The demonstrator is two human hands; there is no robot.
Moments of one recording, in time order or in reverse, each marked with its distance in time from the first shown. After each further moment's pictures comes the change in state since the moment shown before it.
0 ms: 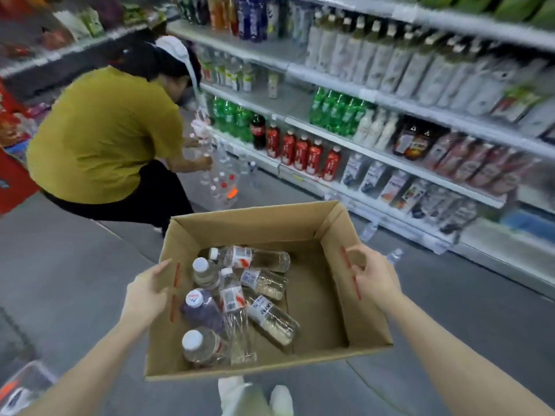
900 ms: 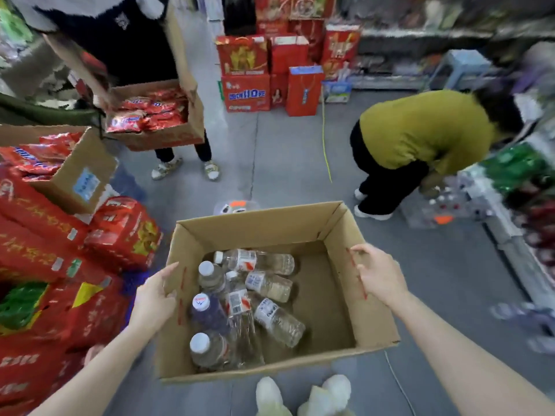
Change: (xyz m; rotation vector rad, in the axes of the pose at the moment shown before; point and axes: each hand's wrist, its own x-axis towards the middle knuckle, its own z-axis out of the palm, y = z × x) left_hand -0.431 -0.295 -0.141 -0.212 0.557 -0.797; right_hand -0.232 -0.275 0.224 -0.238 -0.504 -0.825
